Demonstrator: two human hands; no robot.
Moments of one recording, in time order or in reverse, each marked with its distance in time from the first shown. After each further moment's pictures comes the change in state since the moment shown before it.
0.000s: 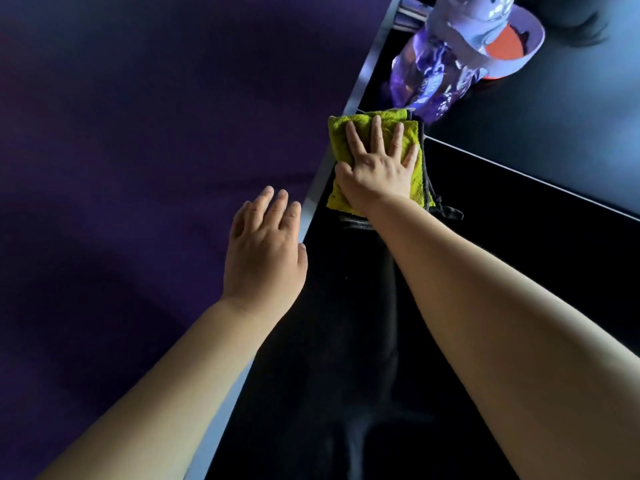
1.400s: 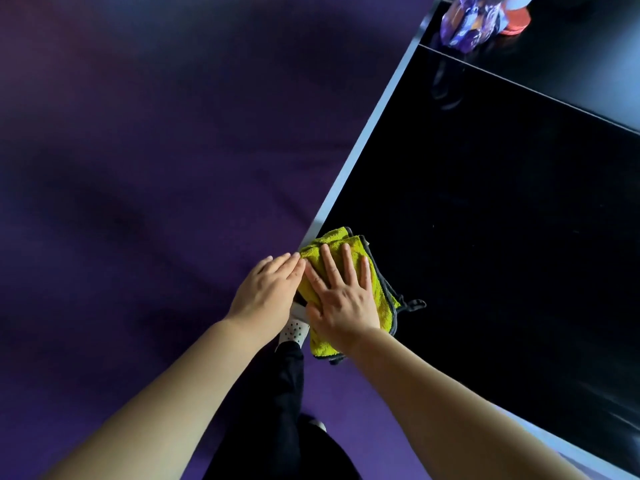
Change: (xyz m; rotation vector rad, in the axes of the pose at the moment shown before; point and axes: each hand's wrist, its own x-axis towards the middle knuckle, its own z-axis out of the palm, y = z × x) left_hand -0.442 -0.069 -0.071 0.015 -0.255 0.171; right_hand -0.552 -0.118 0.092 -0.039 -0.083 -0.444
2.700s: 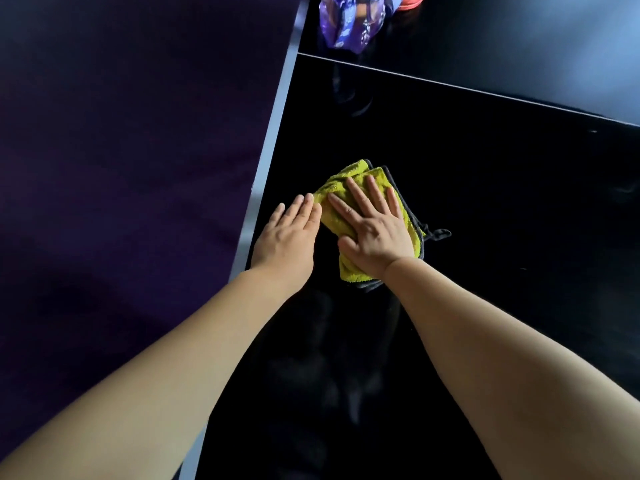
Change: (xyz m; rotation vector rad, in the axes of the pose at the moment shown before) left_hand 0.347 0.070 -0.030 0.117 -0.159 0.137; right_hand 0.179 0.300 -0.071 -0.011 0.069 0.246
